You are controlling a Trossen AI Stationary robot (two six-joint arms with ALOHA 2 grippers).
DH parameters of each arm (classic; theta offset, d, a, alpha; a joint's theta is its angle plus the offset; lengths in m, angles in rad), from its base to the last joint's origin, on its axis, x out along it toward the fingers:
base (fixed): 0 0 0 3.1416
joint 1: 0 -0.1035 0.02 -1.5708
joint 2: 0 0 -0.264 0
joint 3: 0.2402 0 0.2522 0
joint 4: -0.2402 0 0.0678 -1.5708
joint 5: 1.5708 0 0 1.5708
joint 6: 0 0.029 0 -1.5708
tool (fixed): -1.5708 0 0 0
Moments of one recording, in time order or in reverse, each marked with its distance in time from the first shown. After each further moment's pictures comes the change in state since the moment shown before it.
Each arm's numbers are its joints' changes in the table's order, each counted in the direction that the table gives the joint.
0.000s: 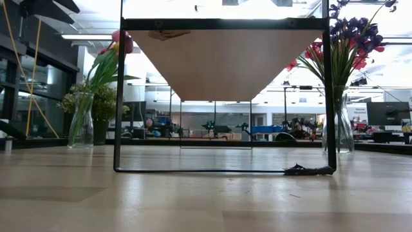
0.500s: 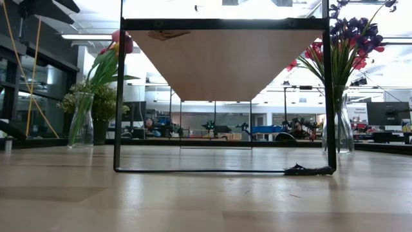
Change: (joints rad) left arm 0.000 0.000 0.000 0.000 -0.001 -0.034; right arm 0.047 0.361 -0.394 -0.123 0.400 0.330
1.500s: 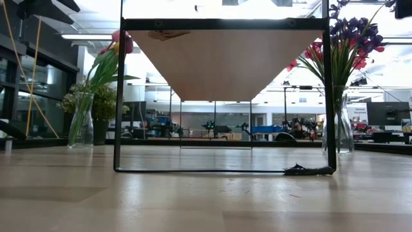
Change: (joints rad) left arm 0.000 0.000 0.000 0.000 -0.021 -0.067; right arm 0.217 0.598 -0.988 0.001 1.162 0.514
